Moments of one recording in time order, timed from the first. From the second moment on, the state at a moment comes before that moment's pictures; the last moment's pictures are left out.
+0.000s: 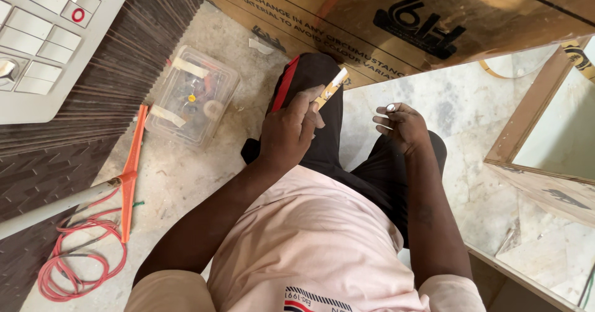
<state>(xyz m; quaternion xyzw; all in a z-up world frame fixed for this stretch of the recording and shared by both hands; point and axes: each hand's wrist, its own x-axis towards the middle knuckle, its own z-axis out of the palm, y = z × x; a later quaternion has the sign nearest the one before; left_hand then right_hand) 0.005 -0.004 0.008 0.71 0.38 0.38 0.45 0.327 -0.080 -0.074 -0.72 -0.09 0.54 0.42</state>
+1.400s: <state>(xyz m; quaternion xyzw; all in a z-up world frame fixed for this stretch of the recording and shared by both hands) 0.078 -0.046 0.043 0.45 0.28 0.24 0.81 0.240 -0.136 0.017 -0.73 -0.62 -0.10 0.27</state>
